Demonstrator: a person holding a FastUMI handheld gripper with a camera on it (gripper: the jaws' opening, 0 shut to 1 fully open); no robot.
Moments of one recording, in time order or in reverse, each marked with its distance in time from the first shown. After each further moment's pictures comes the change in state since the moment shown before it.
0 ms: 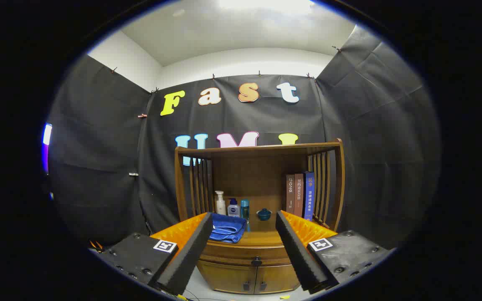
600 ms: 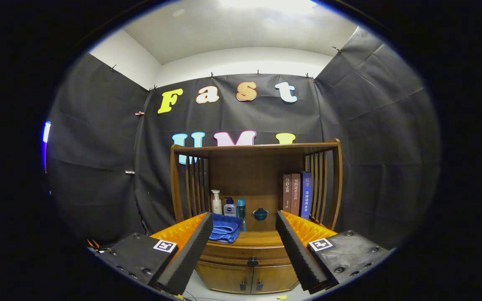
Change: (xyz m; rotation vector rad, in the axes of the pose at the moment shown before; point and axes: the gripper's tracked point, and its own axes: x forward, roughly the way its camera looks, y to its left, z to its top) arm 0.006 -0.004 -0.001 -0.010 0.010 -0.020
